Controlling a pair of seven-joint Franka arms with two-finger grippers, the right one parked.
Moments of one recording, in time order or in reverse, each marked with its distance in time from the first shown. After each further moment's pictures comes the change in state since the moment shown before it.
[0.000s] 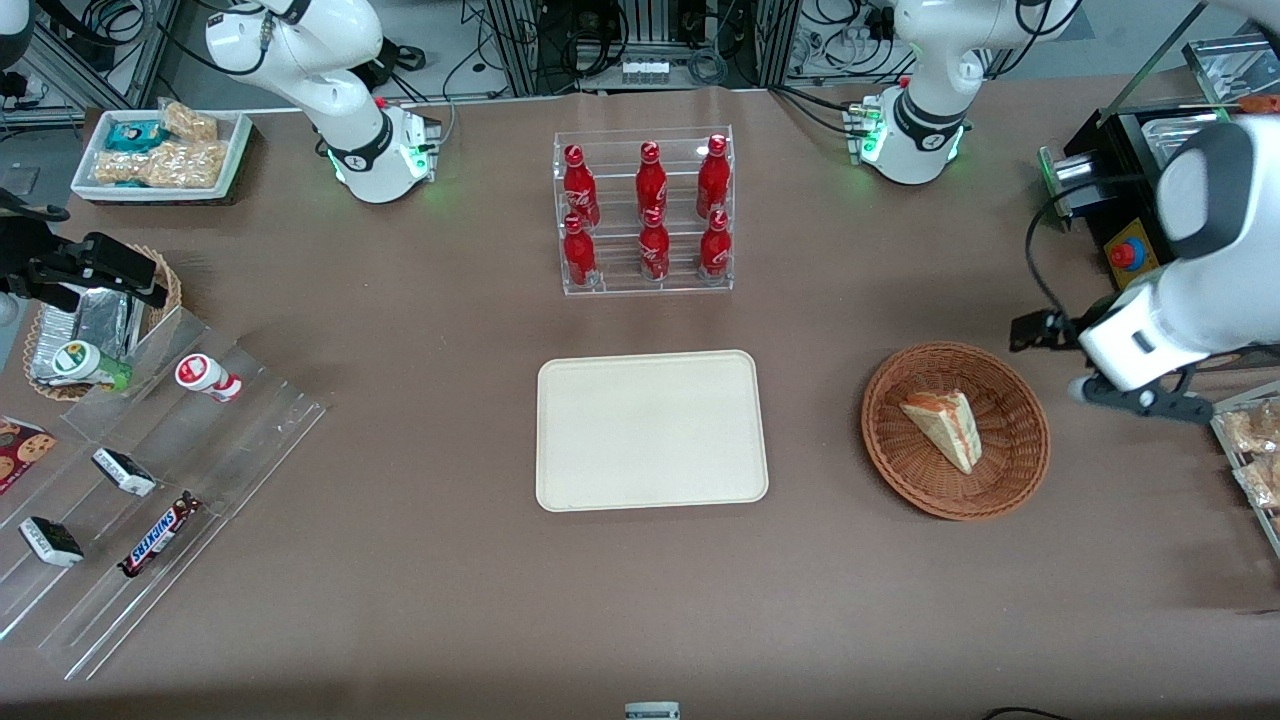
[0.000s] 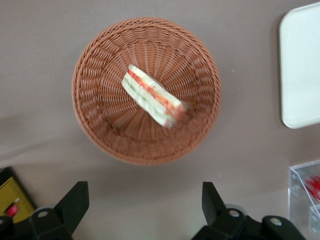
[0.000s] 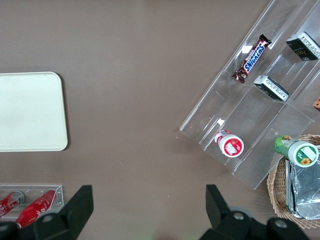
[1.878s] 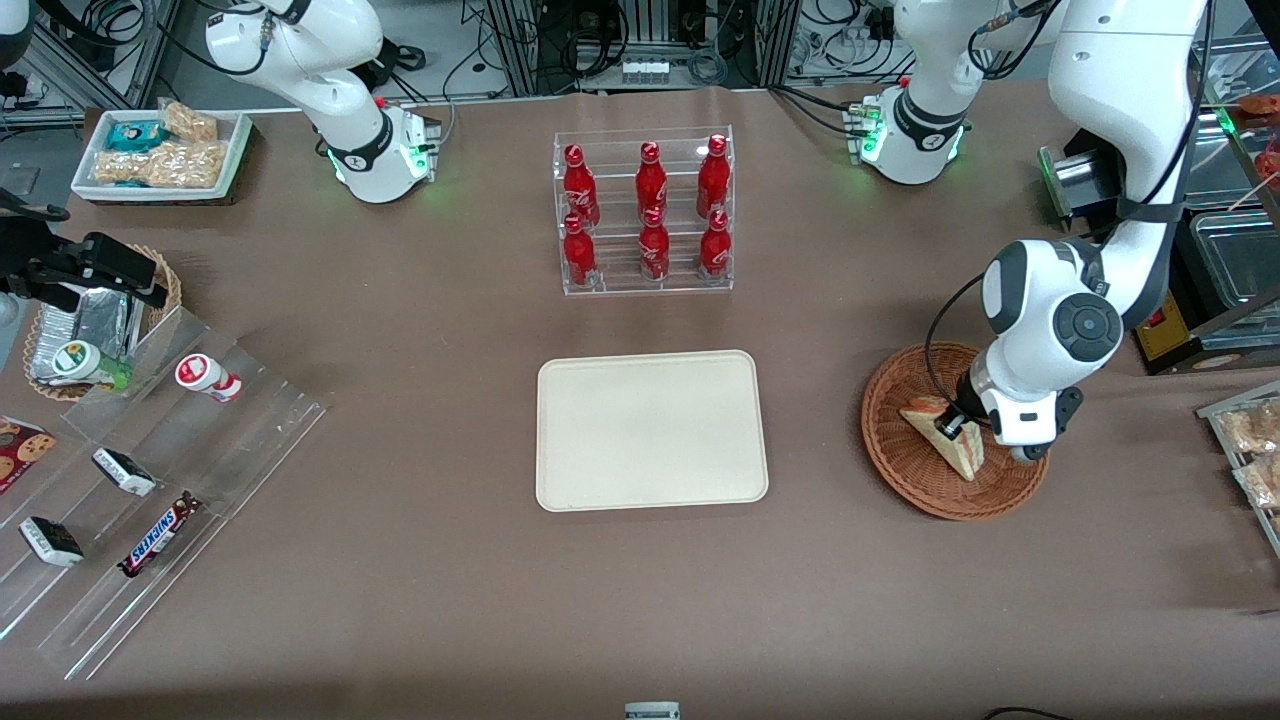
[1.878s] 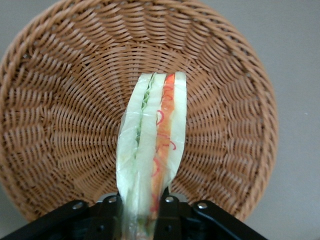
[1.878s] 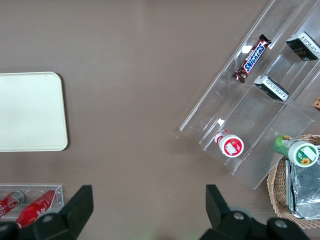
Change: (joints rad) arm -0.080 0.137 -0.009 -0.306 0.042 0.577 -1.095
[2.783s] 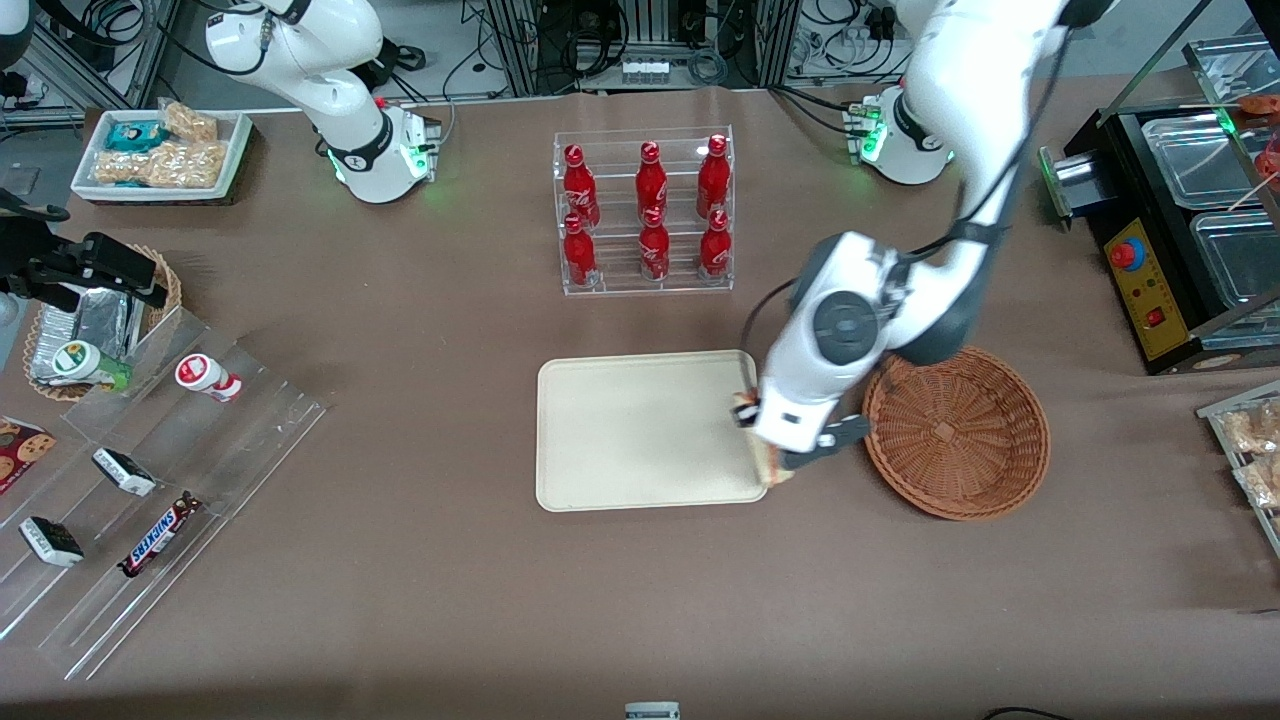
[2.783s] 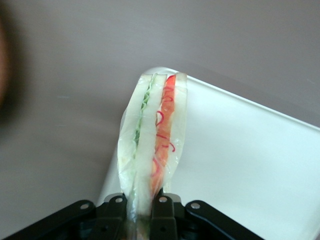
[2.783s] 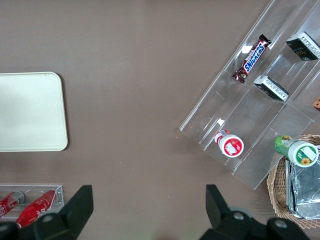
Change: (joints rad) arm -0.410 0.270 -0.053 0.497 -0.079 -0.173 0.017
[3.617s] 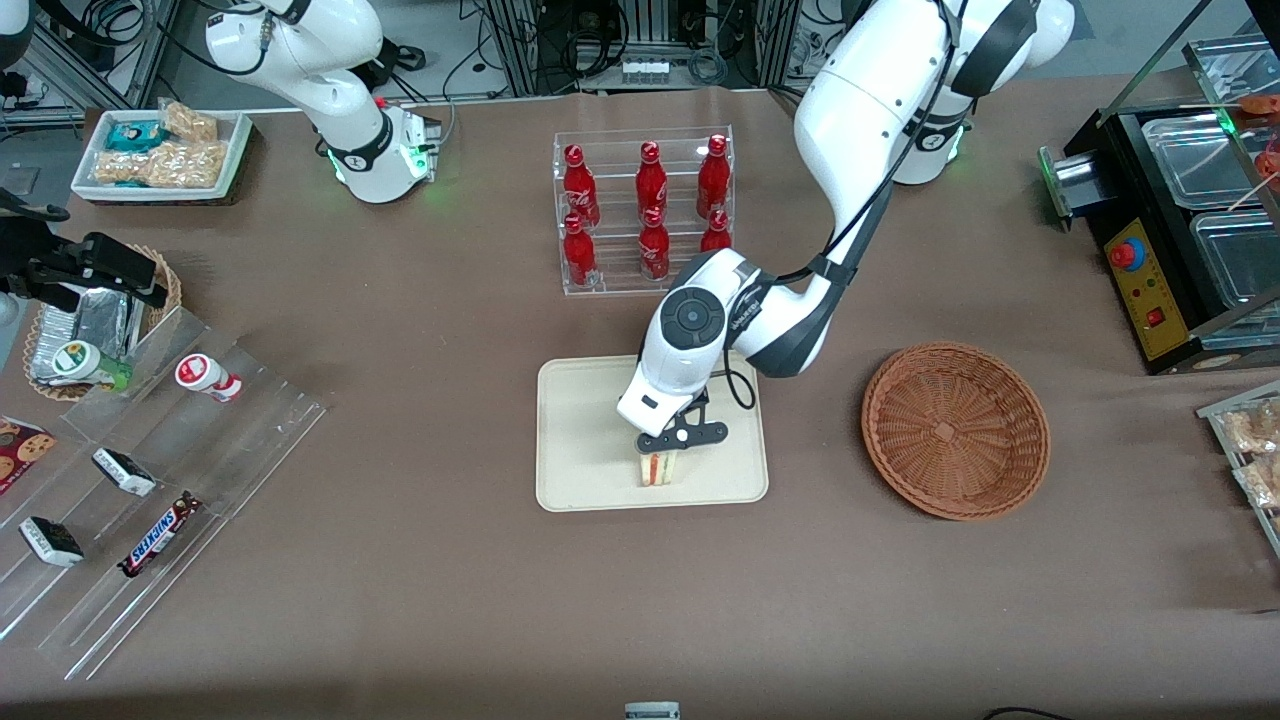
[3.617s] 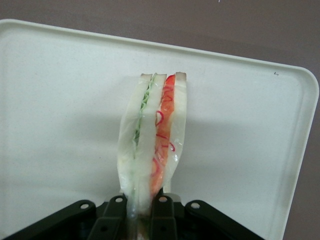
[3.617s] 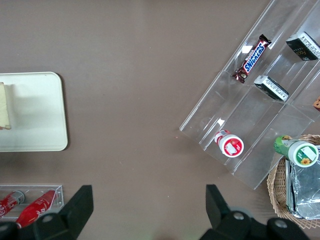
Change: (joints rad) arm -0.150 0.177 0.000 0.130 0.017 0.130 0.056
